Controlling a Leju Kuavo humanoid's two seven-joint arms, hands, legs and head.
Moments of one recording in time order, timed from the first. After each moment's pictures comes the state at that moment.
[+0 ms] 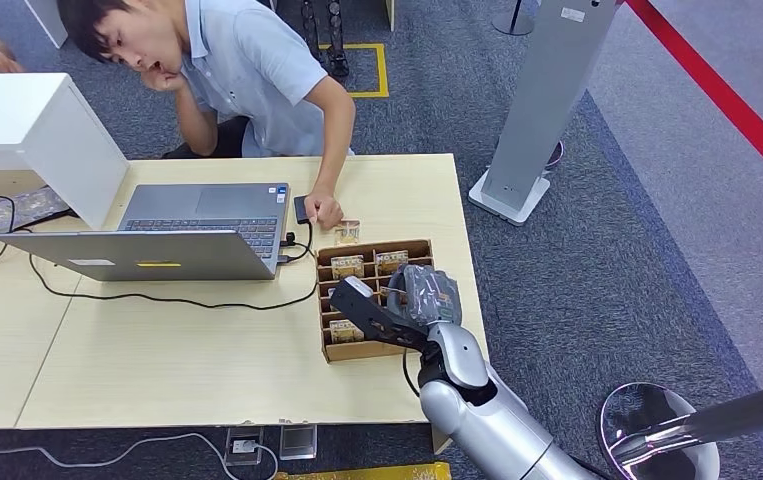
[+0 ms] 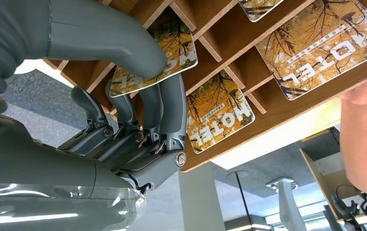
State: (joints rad) left arm -0.11 0.11 -1.09 -0.24 1.22 0.28 0.12; right arm -0.41 0.03 0.85 -1.21 0.93 -0.29 0.54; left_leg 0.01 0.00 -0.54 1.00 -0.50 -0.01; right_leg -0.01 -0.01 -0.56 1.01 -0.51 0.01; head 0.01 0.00
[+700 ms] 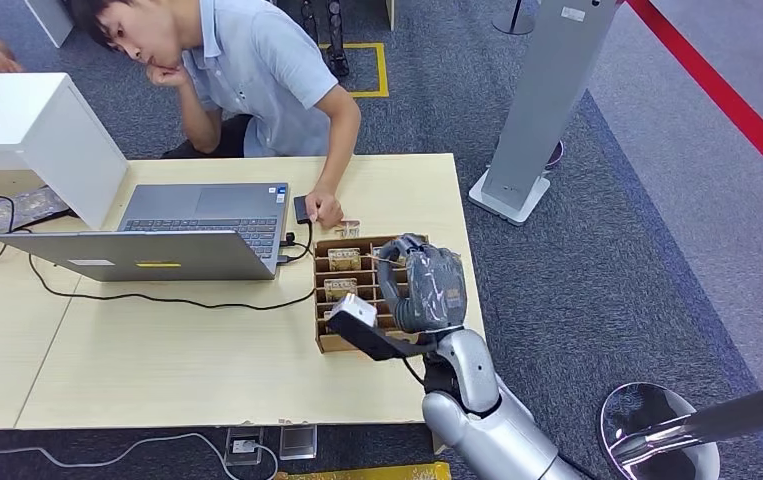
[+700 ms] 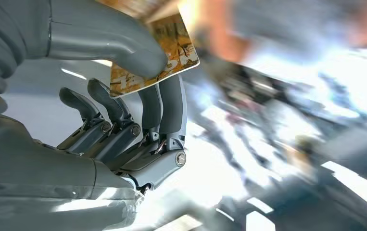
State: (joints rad) left arm -0.11 0.11 -1.09 -0.24 1.21 0.29 0.09; right arm -0.33 0.04 0.80 -1.30 1.08 -0.67 0.10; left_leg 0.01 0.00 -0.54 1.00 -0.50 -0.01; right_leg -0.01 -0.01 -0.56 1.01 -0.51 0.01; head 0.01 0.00
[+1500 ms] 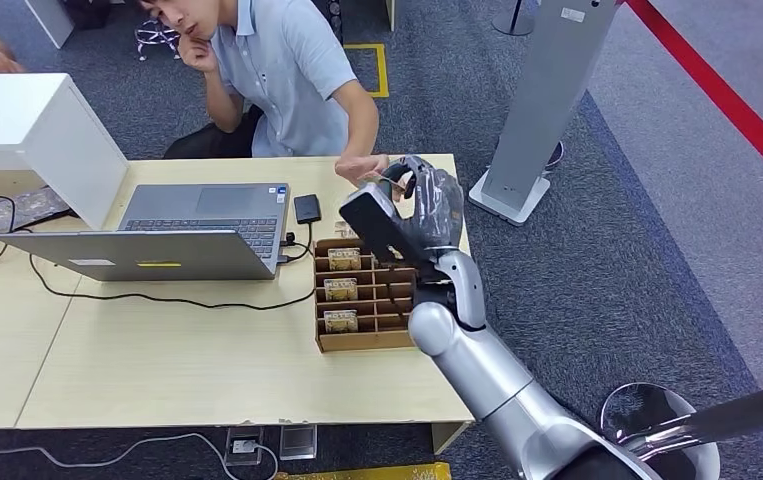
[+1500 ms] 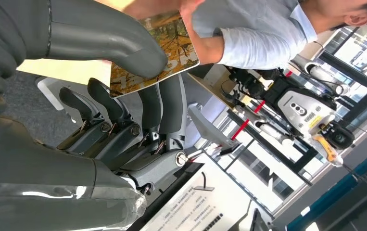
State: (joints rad) left arm -0.14 0.11 -1.09 -0.24 1.20 0.29 0.12; right arm -0.64 0.17 0.71 -1.03 0.74 -0.69 0.06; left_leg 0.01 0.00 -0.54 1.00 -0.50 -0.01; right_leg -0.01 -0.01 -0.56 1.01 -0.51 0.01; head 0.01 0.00
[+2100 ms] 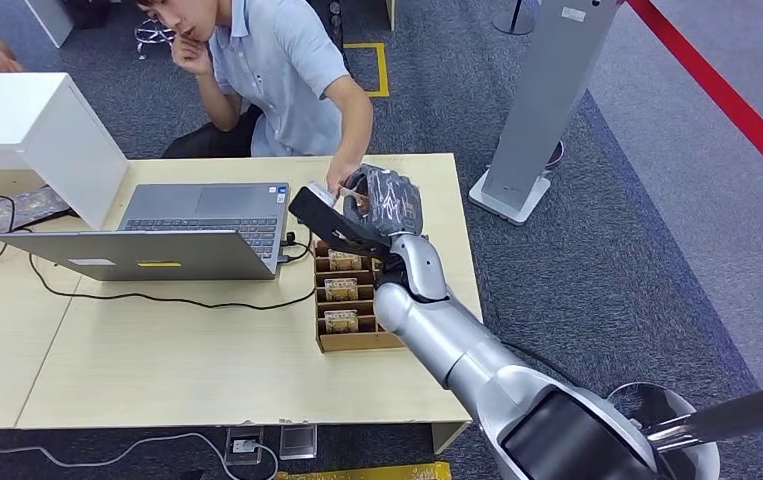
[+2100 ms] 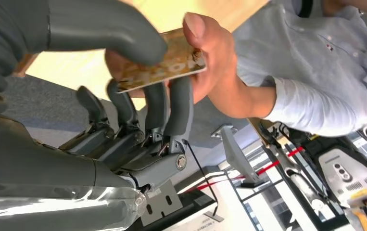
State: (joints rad) left arm -0.15 0.11 -1.10 -0.24 1.21 0.30 0.14; right arm -0.85 0.29 0.82 -0.56 0.77 -0.65 0.16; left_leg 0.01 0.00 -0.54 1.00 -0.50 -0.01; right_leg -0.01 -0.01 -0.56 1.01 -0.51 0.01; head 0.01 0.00
